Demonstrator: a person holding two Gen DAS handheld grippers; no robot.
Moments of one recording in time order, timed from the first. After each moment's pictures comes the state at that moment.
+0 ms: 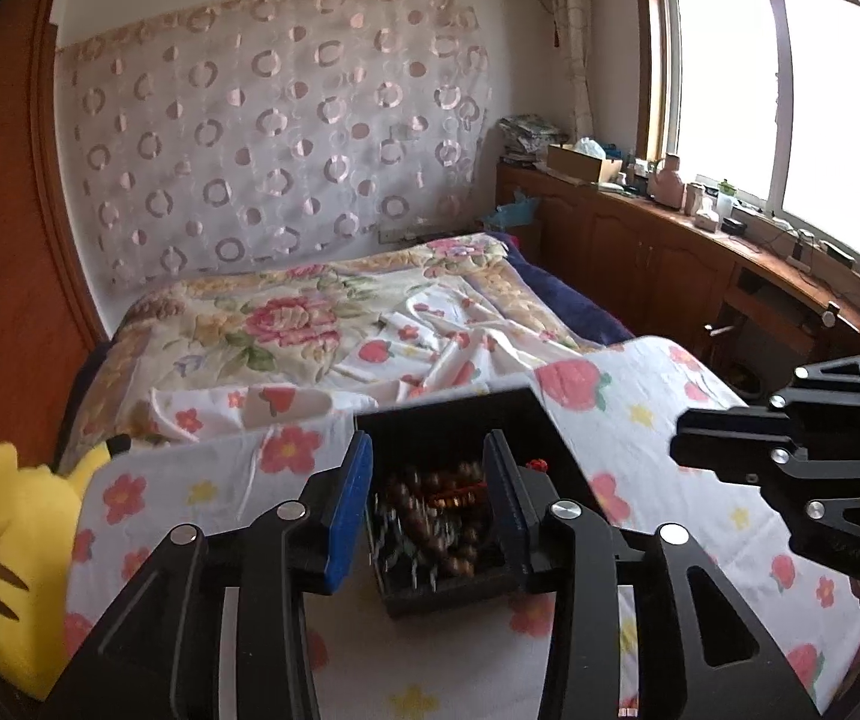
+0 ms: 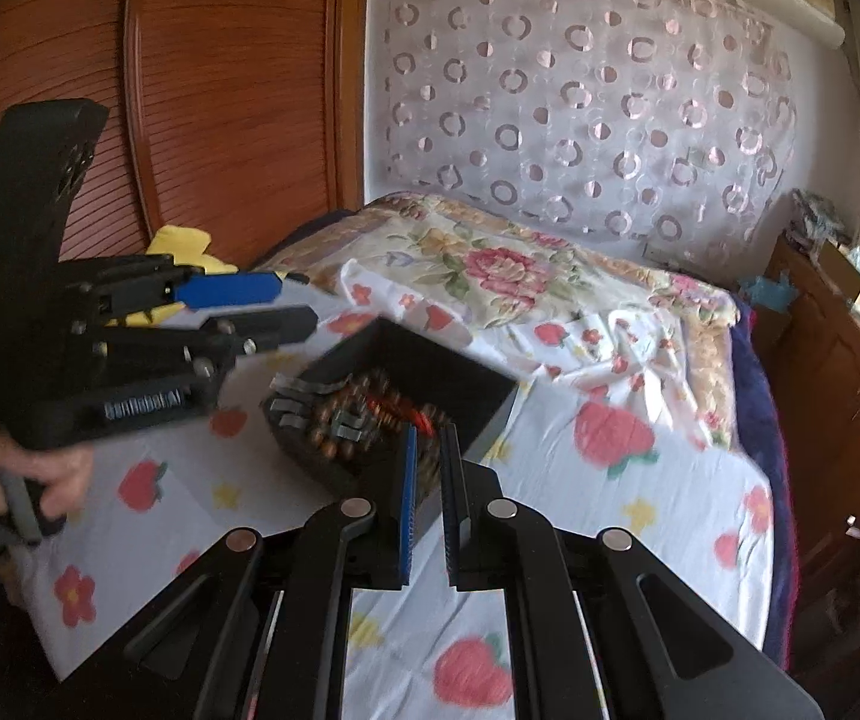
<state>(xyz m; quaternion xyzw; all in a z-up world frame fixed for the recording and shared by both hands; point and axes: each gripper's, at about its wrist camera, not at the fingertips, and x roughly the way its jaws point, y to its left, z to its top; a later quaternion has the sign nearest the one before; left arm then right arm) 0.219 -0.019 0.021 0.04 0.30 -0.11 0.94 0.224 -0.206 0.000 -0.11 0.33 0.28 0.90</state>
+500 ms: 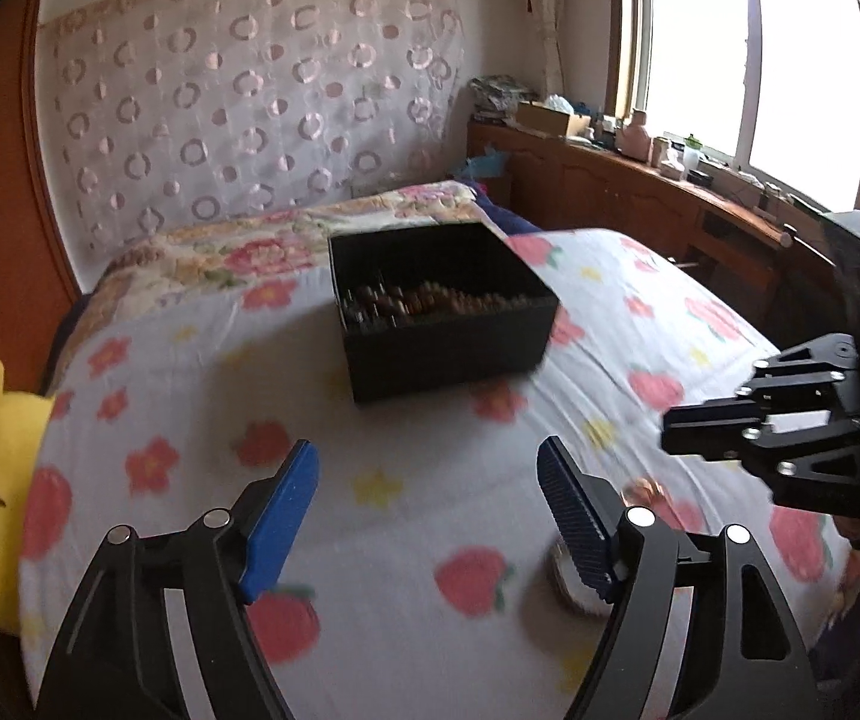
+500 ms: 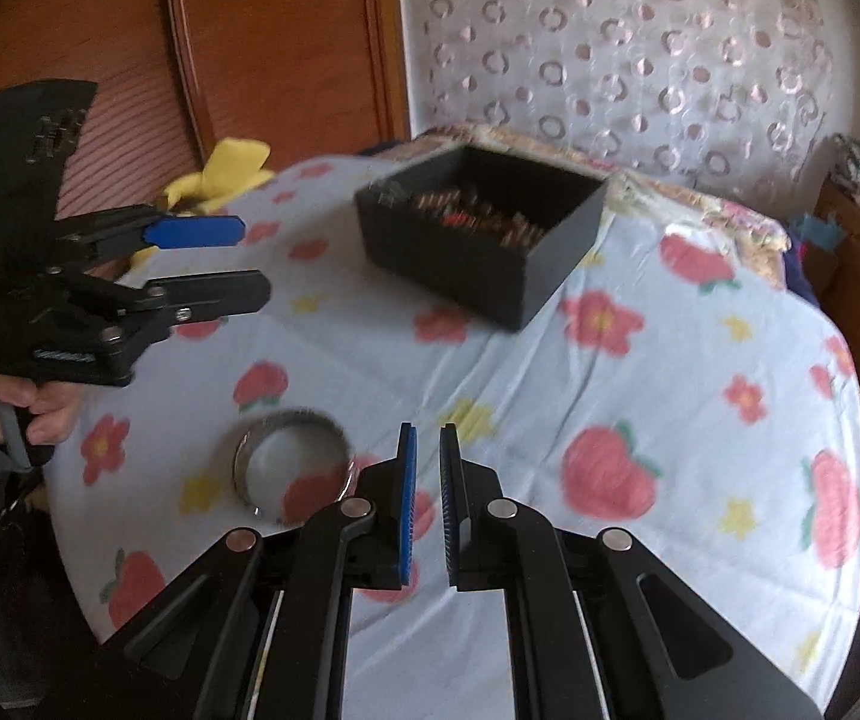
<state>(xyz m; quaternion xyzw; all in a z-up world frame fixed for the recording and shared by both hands) 0.129 -0.004 -0.041 0.04 0.34 -0.15 0.93 0.153 -0.211 -0.083 -0.11 0.40 0.32 0.85</state>
